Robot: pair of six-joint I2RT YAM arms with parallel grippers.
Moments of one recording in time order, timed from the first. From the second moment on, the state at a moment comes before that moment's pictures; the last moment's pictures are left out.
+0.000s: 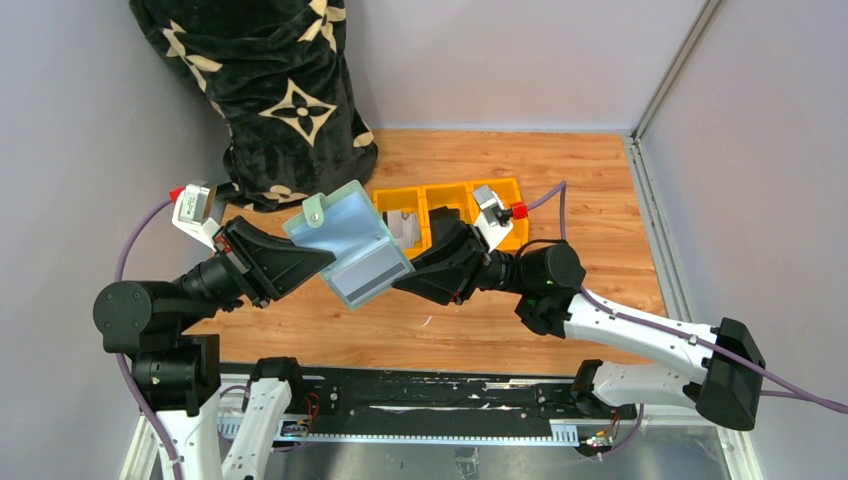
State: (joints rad) left arm 0.06 0.54 1.21 -0.23 1.05 -1.12; right arm 1.06 1.11 0.81 0.93 -0.52 0.71
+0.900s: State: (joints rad) left arm 0.06 0.54 1.22 -0.23 1.05 -1.13; right arm 1.06 1.12 0.81 0.90 -0.49 0.68
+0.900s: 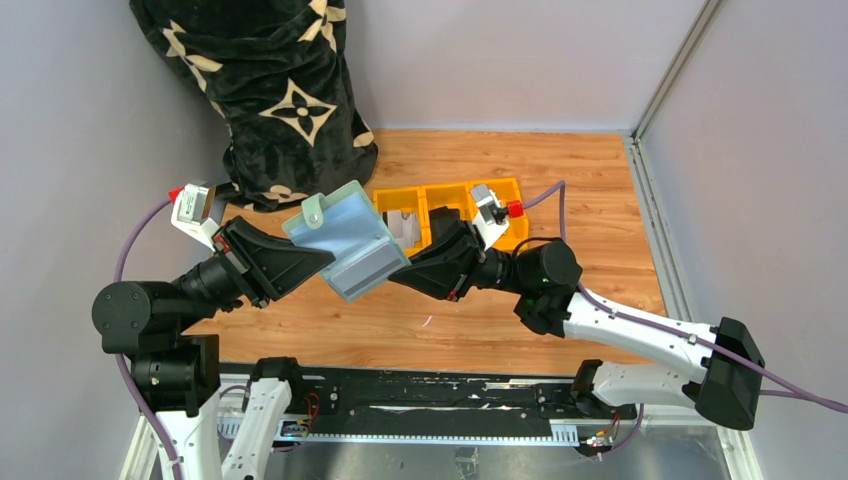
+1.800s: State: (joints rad) left arm 0.06 0.56 1.14 -0.17 1.04 -1.14; right arm 1.06 1.12 0.83 0.83 -0.42 0.63
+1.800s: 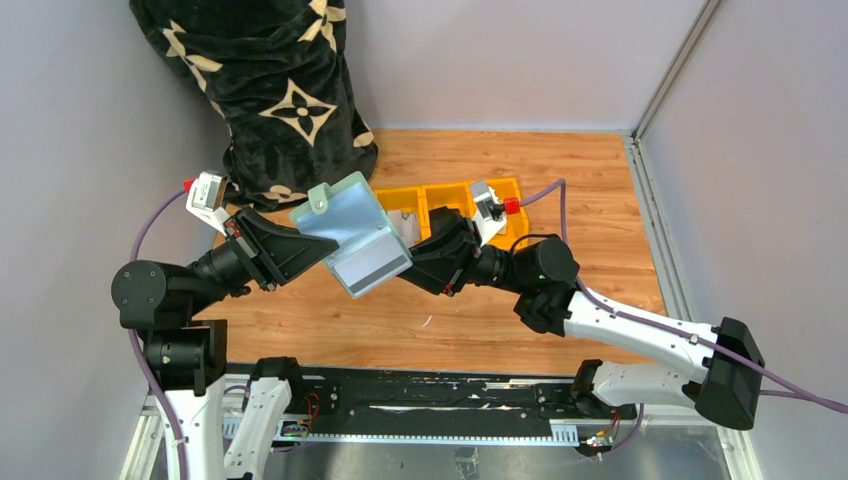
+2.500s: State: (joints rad) left arm 0.06 0.56 1.12 -0.29 1.05 -0.98; right arm 1.06 1.21 0.98 0.80 -0.43 0.68
